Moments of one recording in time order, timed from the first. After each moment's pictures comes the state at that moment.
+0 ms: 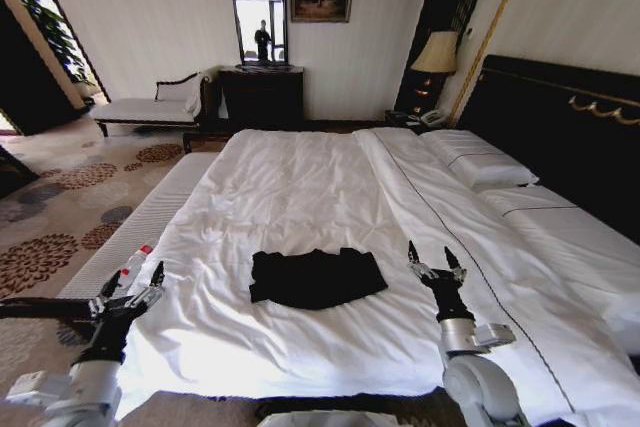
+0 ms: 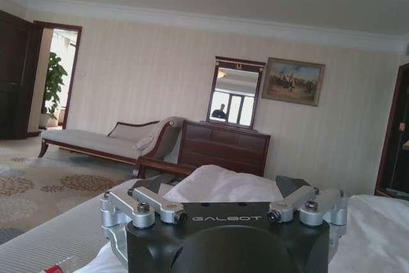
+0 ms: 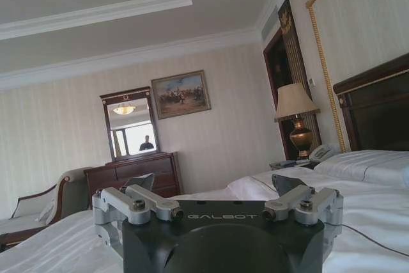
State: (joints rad) left arm 1.90 -1.41 -1.05 -2.33 -0.66 -0.03 0.12; right arm -1.65 1.33 0.69 2.17 0.48 0.16 0.04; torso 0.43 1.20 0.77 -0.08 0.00
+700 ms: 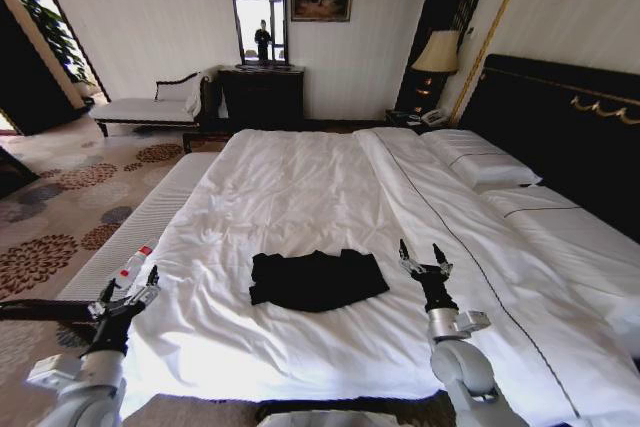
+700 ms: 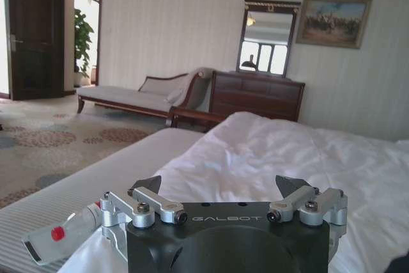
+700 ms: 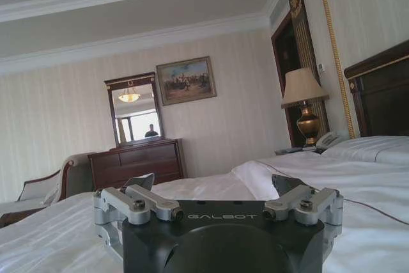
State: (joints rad) left arm 1.78 -1.37 -1.00 -2.13 -0.57 0.08 0.06; right arm -1.49 1.28 0.59 1.94 0.46 0.22 0.04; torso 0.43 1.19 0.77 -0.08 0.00
